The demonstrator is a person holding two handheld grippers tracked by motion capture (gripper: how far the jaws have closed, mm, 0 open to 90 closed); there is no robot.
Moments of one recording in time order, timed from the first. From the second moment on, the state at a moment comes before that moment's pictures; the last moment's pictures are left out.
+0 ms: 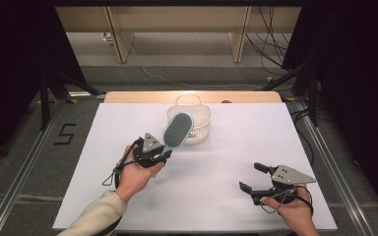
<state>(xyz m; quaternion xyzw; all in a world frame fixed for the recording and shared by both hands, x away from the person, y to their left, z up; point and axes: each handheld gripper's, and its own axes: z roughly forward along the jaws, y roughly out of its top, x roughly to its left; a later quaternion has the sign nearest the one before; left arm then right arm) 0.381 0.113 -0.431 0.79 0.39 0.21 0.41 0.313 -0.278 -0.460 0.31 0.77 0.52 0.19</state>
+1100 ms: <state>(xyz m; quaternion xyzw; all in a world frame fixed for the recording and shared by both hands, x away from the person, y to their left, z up) 0.383 0.116 -0.428 0.78 0.39 0.23 0.44 0.314 -0.278 -0.460 0.30 0.77 0.52 0.21</state>
